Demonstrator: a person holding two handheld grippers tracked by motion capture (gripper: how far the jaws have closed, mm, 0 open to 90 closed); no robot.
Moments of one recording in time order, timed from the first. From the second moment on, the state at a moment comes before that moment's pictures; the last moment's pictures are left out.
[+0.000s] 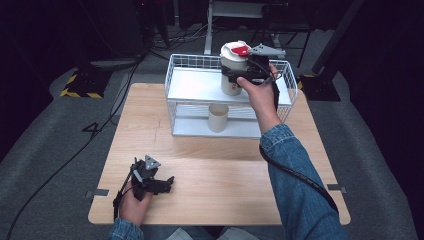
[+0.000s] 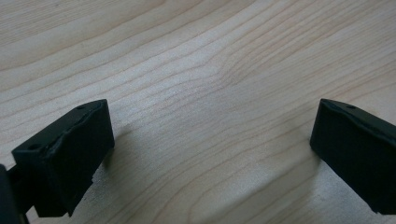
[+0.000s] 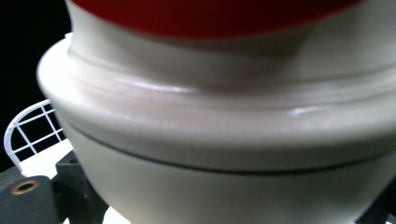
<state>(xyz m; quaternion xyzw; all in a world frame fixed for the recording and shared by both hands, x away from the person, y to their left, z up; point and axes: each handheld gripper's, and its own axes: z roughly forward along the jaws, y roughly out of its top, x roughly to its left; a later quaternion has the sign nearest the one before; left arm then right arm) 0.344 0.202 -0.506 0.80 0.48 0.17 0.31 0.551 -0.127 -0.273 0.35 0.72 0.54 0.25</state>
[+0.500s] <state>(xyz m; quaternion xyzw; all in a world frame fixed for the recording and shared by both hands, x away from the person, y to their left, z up) 0.344 0.202 -0.506 0.80 0.48 0.17 0.31 0.550 -0.121 -0.275 0.35 0.73 0.51 0.27</state>
